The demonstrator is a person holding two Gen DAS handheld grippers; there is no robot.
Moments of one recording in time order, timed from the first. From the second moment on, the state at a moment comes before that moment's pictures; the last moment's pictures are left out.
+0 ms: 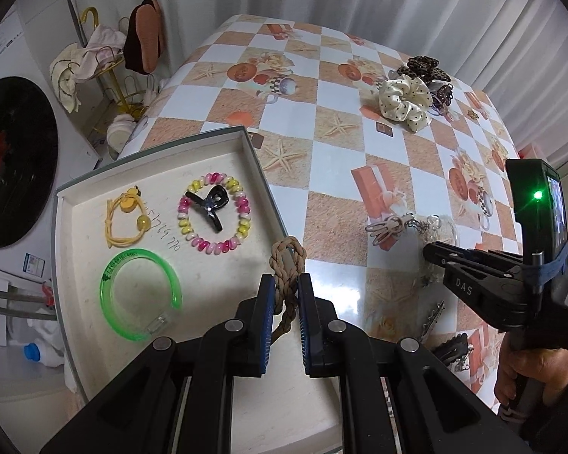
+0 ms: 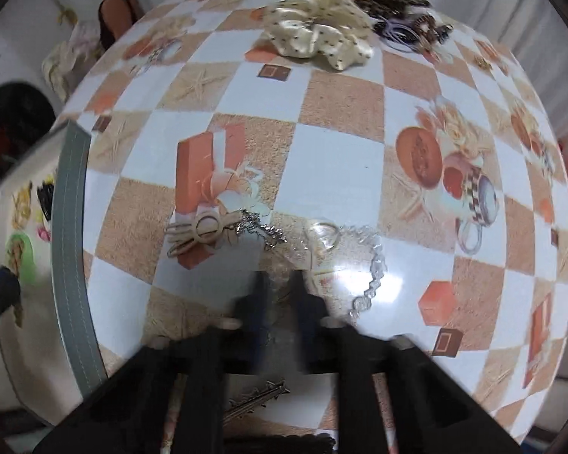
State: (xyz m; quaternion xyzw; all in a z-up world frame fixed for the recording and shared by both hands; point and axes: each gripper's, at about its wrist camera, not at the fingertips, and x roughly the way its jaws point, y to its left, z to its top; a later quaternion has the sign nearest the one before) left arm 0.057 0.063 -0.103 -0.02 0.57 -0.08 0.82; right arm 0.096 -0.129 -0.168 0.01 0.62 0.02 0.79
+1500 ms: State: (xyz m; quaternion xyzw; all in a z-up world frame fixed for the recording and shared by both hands) left arm -0.009 0.179 -0.144 -0.08 0.61 0.03 0.79; right arm 0.069 0.035 -0.110 0.04 0.59 0.24 0.77
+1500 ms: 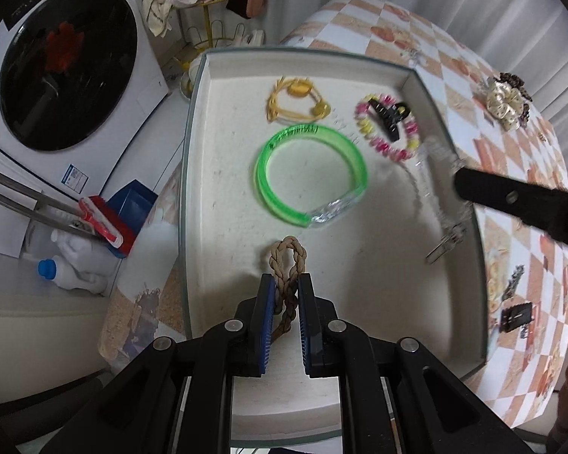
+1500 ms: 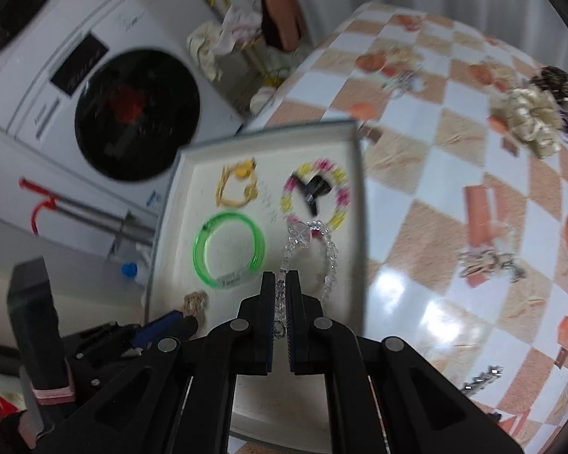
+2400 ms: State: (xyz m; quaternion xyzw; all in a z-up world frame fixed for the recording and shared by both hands) left arm 0.001 0.171 -0.147 -0.03 0.61 0.06 0.79; right arm 0.083 0.022 -0.140 0.11 0.63 0.24 0.73
